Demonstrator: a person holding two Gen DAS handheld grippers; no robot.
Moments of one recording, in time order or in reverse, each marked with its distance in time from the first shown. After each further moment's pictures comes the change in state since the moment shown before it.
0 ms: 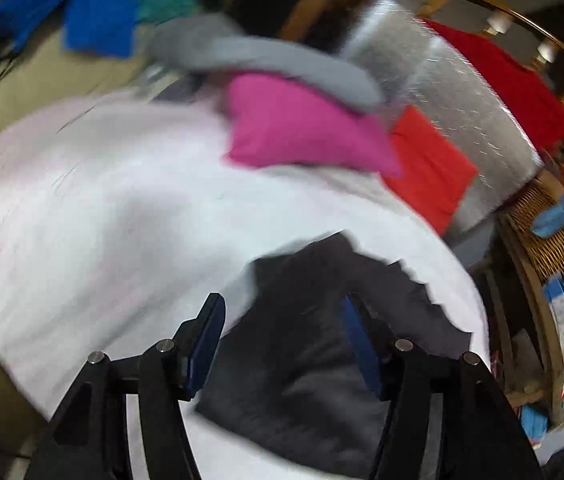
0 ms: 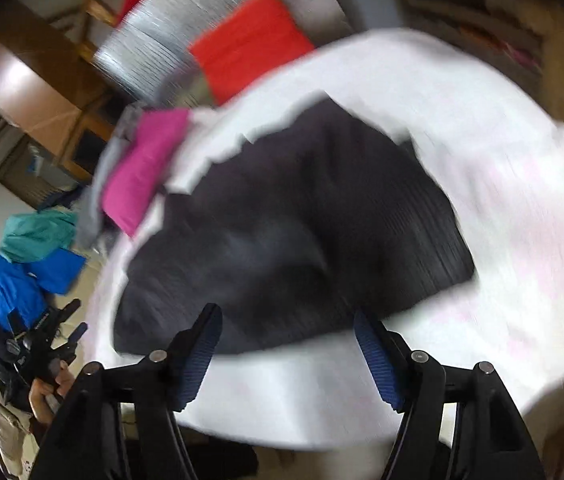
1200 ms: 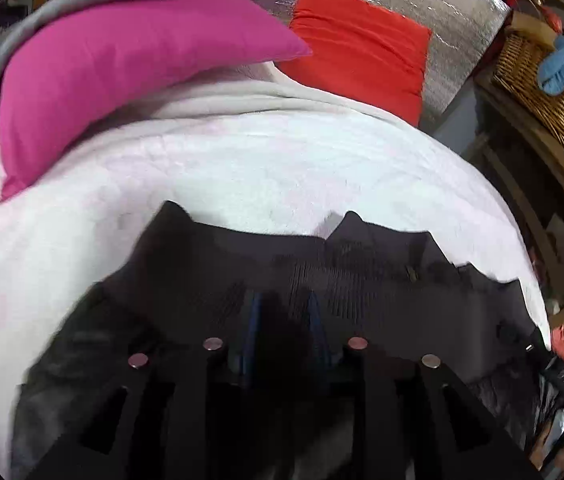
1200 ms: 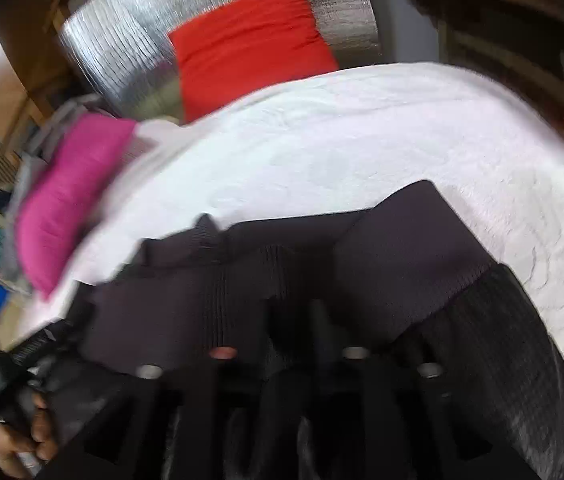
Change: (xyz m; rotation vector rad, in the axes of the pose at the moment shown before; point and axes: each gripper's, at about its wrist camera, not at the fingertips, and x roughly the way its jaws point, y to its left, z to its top) left arm 0.232 -0.145 0.001 0.386 0.246 -0.018; right arm 0.193 0.006 0.117 -0.047 -0.013 -0.113
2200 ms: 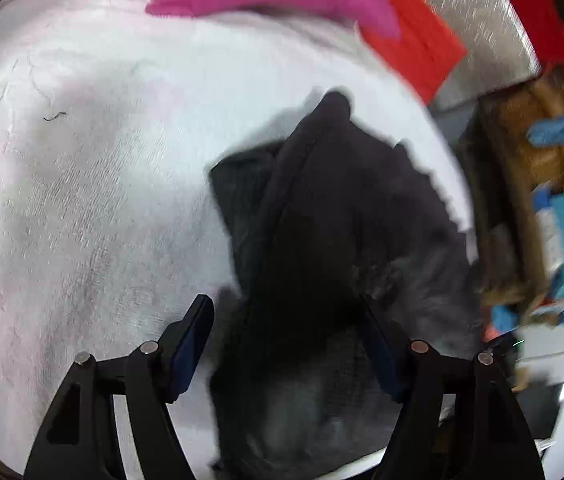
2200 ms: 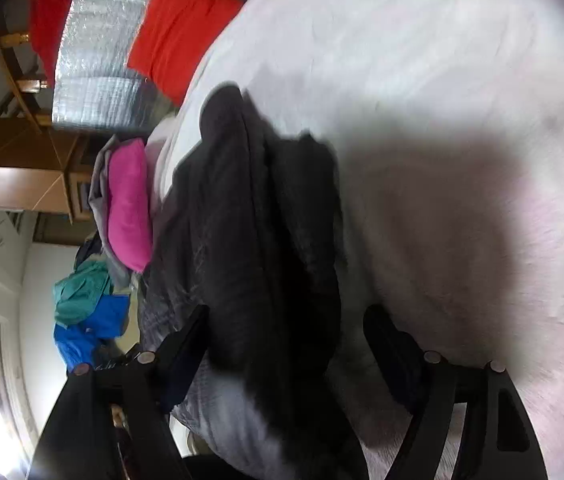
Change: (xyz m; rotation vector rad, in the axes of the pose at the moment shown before) left arm -0.069 0.160 -0.083 -0.259 0.303 -0.222; right arm -0.051 -0.182 -0.068 0.371 0.294 0.409
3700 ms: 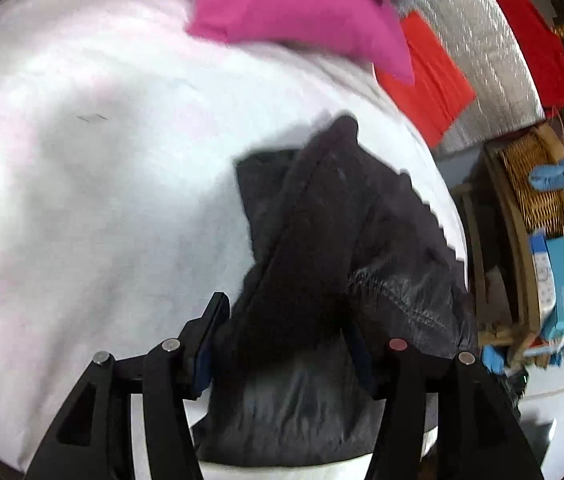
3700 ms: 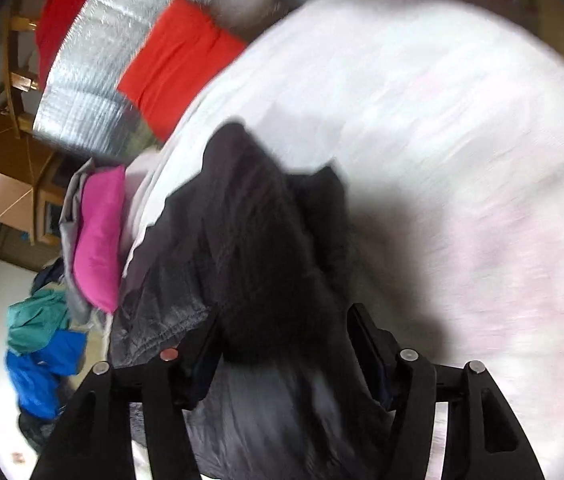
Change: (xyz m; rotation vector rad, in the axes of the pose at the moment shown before) left arm -0.029 -0.005 -0.004 -0.134 -0.182 -0.052; right arm -0.010 0.073 -0.024 -0.045 -0.291 -0.285
